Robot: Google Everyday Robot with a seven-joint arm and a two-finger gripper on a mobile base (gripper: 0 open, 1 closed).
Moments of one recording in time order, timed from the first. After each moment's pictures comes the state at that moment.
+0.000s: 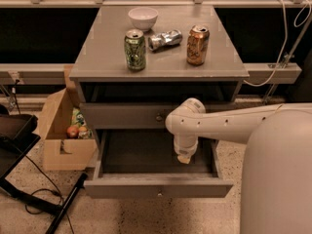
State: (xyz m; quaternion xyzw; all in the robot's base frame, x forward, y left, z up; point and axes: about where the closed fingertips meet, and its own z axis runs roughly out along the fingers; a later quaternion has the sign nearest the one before) arm 0.577 -0.121 0.505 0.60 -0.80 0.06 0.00
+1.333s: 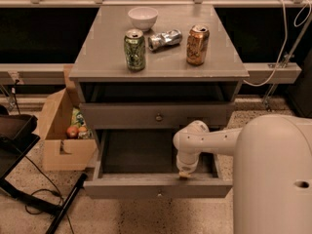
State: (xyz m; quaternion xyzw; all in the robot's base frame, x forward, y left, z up) arm 0.561 -0.121 0.394 0.63 -0.78 -0.01 0.00
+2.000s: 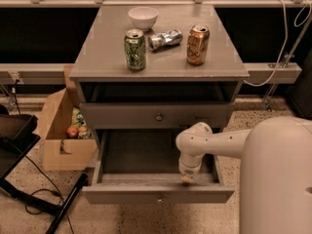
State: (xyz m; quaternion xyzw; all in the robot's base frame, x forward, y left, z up) arm 0.537 -0.126 0.398 0.62 -0.78 -0.04 0.02
